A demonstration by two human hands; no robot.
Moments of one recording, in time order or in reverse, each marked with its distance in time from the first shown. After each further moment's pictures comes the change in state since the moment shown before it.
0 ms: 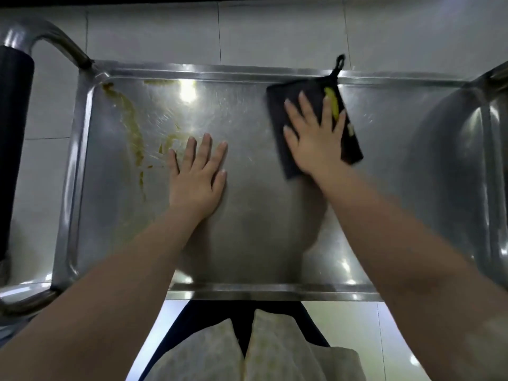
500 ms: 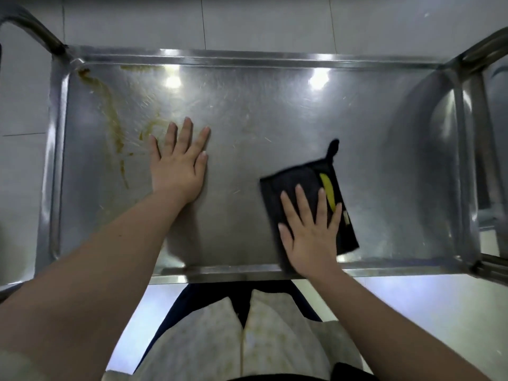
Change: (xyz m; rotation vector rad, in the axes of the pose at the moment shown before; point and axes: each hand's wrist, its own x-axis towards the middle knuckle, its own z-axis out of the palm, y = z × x) left_hand 0.002 0.000 0.005 0.035 -0.005 -0.043; right_hand -0.223 0.016 0.041 -0.024 0.058 -0.054
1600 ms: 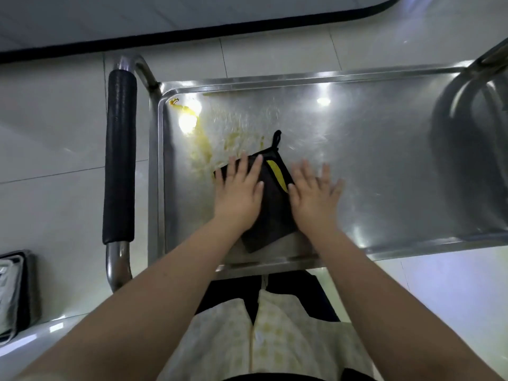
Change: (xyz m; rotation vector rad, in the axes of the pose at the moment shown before) left_hand -0.065 -0.069 -0.039 -0.185 -0.088 0.168; right_hand 0.074 -0.176 -0.011 0.132 -0.129 0.264
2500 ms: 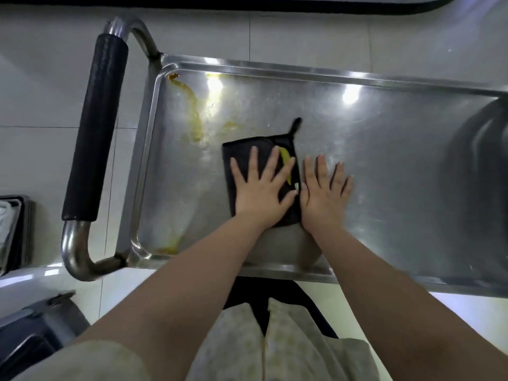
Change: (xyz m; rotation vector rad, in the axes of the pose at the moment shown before) left_hand 0.013 0.065 0.050 0.189 0.057 -0.057; right_hand 0.023 0.064 0.014 -0.075 0.124 -0.161
